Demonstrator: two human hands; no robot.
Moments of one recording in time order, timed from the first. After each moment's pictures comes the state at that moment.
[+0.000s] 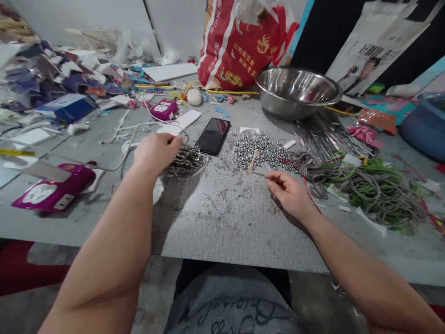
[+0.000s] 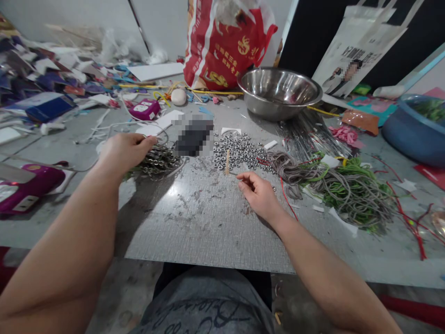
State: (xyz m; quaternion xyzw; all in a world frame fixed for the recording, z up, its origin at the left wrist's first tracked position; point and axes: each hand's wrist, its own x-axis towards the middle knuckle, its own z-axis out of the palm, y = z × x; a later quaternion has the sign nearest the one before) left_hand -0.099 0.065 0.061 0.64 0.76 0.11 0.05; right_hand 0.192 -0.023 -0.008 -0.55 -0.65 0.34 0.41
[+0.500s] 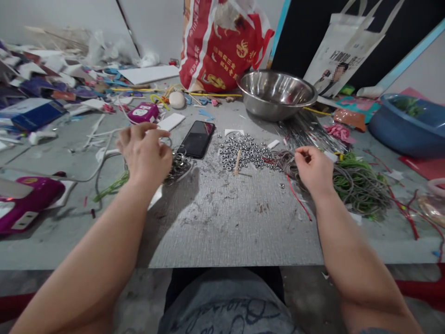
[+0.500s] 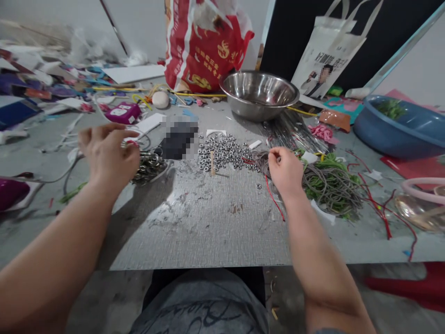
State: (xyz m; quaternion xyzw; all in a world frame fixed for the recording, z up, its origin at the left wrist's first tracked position) left_hand -0.081 0.063 0.033 0.68 0.62 0.37 -0.12; right_hand 0.264 0.005 0.027 -0.74 -0.59 -0.07 0.33
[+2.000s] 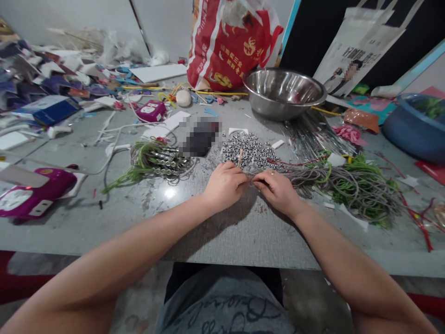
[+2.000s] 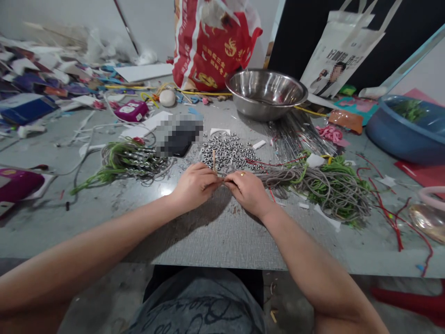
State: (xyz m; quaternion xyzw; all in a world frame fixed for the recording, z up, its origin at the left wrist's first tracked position) left_hand 0.024 0.018 0.002 0.91 0.32 0.26 0.05; right_hand 0.206 -0.011 0.000 -0.45 -0.84 0.08 0.29
